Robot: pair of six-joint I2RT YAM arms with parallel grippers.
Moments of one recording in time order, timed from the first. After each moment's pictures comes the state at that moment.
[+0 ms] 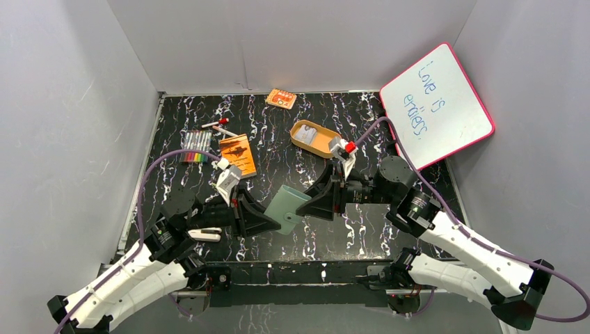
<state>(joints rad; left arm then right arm) -0.84 0.54 0.63 -0.02 0.65 -0.61 0.92 0.84 0.86 0.02 -0.66 0.51</state>
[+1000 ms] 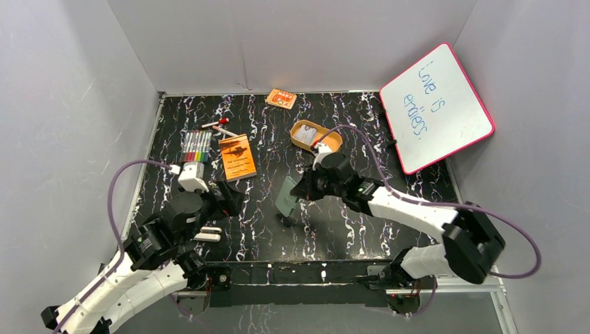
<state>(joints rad) -0.85 0.49 0.73 -0.73 -0.43 -0.70 0.86 1.27 0.77 -0.03 -0.14 0.61</state>
